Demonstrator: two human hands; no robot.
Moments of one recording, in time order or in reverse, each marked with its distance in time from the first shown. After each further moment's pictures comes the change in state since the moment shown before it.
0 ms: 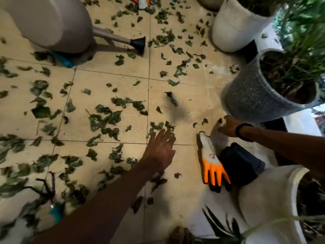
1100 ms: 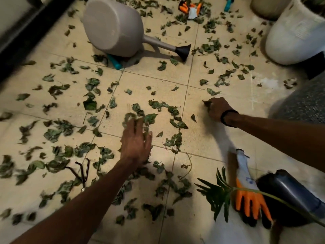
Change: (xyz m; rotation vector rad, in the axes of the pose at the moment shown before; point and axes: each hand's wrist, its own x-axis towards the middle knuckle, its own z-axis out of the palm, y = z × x) left_hand -0.069 -0.119 -0.049 -0.200 0.295 -0.674; right_hand 0.067 -0.188 -0.009 0.137 0.132 -0.448
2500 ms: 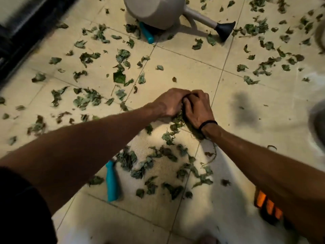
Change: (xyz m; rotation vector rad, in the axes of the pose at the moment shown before) left_hand 0.088 0.007 -0.029 -0.082 -0.348 0.377; right_hand -0.067 -0.135 0.115 0.222 0.247 -0.453
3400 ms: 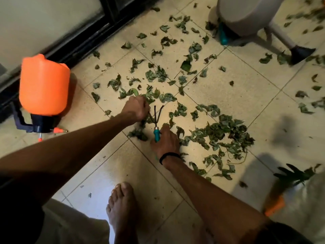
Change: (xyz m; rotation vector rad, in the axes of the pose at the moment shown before) left_hand -0.282 -0.066 -0.046 -0.097 0.299 -0.881; right_hand -0.170 -0.226 0.076 0.101 -0.505 0.150
